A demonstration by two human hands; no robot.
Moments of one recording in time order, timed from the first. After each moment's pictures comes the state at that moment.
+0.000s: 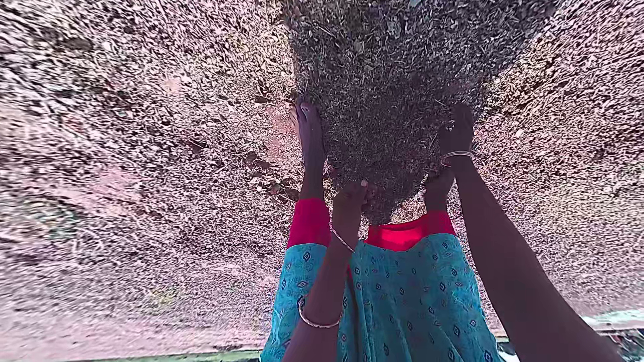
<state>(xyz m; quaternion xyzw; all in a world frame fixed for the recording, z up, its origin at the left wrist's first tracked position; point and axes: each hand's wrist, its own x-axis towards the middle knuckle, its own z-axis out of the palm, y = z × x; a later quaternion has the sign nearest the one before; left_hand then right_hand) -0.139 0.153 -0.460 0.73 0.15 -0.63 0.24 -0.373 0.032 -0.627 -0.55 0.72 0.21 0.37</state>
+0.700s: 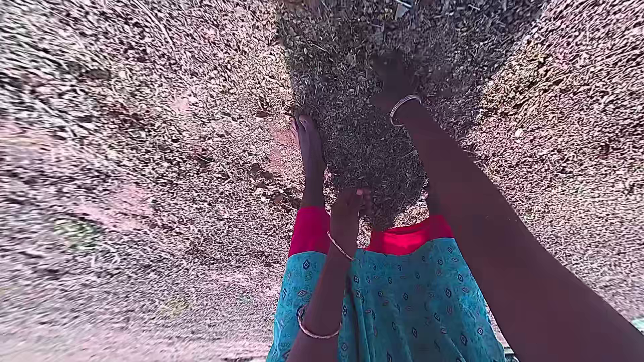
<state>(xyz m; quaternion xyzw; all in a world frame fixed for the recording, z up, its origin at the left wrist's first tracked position) -0.140 0.151 -0.461 0.74 0.12 -0.62 0.22 -0.230 -0.046 -0.650 -0.65 0.55 0.27 0.45</state>
